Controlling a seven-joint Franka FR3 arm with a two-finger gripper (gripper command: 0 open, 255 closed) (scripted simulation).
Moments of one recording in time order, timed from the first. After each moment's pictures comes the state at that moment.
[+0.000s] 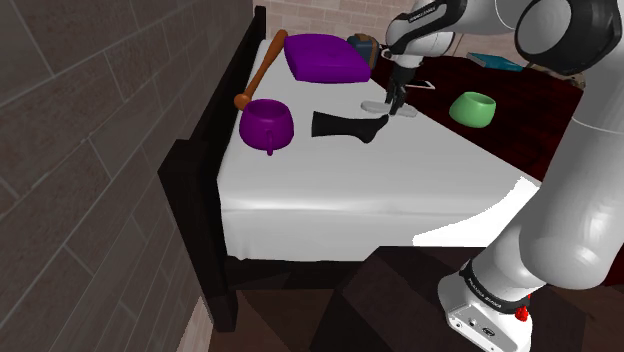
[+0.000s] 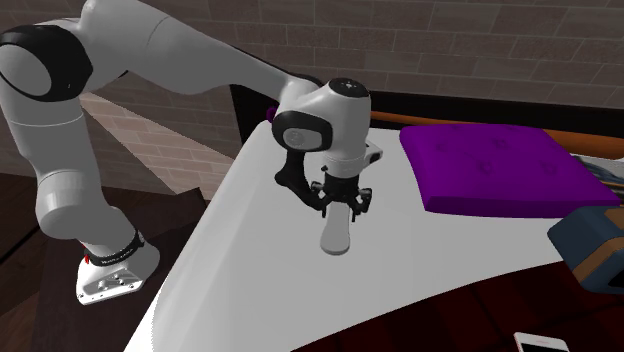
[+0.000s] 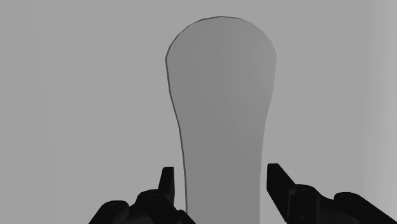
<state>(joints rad) 0.07 0.28 -0.62 -1.84 0.17 2.09 -1.48</state>
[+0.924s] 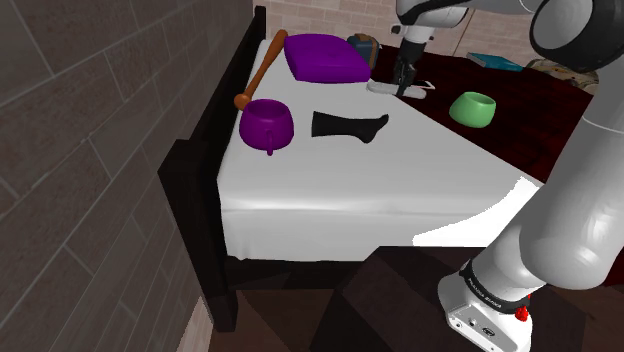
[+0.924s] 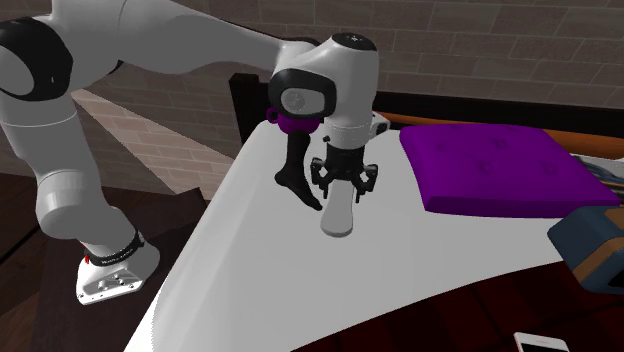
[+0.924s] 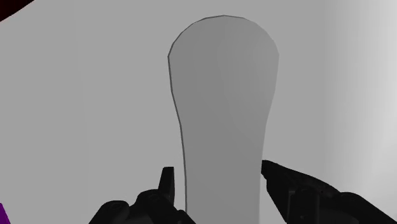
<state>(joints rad) 0.07 0.23 -0.63 -1.72 0.13 1.92 -1.45</state>
